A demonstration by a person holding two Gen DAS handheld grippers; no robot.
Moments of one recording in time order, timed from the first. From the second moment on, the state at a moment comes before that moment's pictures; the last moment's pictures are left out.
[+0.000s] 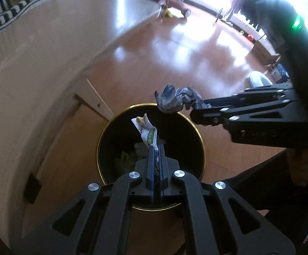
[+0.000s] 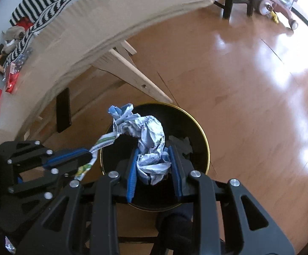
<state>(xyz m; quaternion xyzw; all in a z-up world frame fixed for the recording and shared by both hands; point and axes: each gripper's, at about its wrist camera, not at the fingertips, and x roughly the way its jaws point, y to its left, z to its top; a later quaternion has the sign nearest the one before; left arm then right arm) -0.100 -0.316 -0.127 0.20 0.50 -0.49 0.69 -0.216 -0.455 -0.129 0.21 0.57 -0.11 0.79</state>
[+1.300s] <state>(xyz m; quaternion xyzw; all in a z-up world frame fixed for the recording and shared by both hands) -0.031 -0.204 -0.033 0.09 0.44 -0.42 0.79 -0.145 -0.391 -0.023 0.16 0.44 -0.07 0.88</state>
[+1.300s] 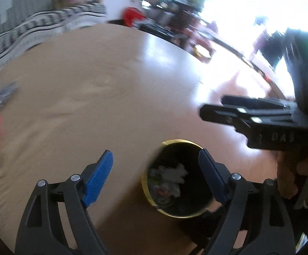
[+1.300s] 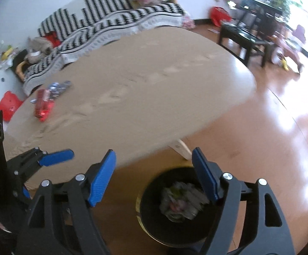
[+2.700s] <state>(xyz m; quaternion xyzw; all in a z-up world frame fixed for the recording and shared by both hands) 0.158 -0.001 -0.047 0.04 0.43 -0.16 0.89 0.074 -0.158 -0.057 0.07 0.48 0.08 0.87</state>
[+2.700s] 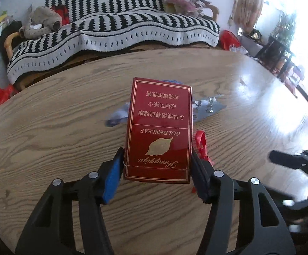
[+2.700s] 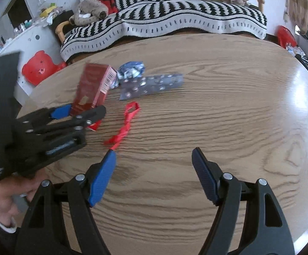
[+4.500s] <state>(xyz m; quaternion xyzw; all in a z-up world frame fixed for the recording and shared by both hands) -0.063 -0.241 -0.031 0.14 0.43 -0.44 0.77 -0.181 -0.424 -0.042 0.16 0.46 -0.11 0.87</state>
